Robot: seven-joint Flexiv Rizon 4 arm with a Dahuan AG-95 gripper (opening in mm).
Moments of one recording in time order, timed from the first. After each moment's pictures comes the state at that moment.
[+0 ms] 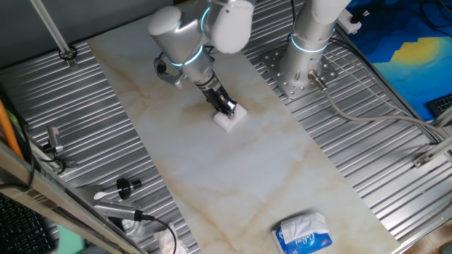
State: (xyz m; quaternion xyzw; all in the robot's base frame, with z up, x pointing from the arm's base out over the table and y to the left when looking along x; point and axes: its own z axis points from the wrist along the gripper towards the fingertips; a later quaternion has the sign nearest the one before) arm 0.338 0.086 0.018 0.18 -0.96 -0.19 0.13
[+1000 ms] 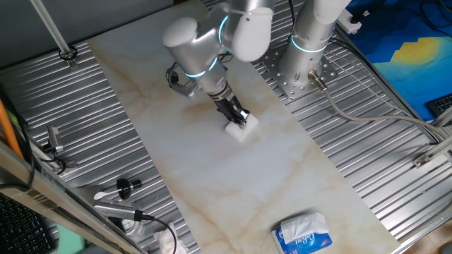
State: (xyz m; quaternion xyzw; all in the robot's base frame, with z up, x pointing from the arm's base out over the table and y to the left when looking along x) arm 0.332 0.105 0.014 0.21 -0.95 -0.19 0.12
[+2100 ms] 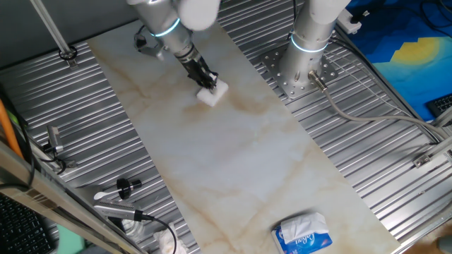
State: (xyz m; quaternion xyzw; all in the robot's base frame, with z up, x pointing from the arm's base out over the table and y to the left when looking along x) arm 0.349 -0.028 0.025 0.25 -0.94 -0.18 0.12
